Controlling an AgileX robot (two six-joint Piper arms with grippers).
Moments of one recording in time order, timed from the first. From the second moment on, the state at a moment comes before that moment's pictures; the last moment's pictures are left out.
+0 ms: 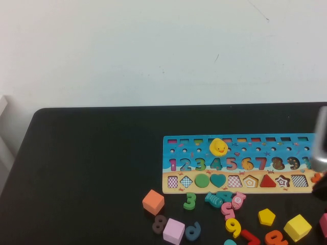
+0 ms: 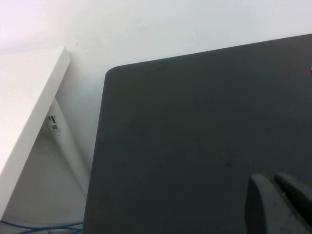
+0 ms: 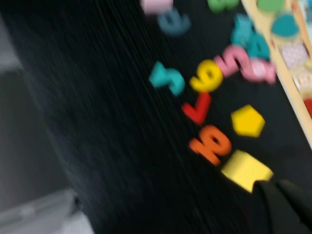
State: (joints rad) right arm 0.25 1.25 -0.96 0.33 1.06 -1.00; left arm -0.01 -0.01 0.02 -0.10 0.36 0.15
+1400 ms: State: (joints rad) right arm 0.36 2.05 -1.14 0.14 0.68 -0.63; left arm -0.01 -0.01 0.02 -0.10 0.36 0.15
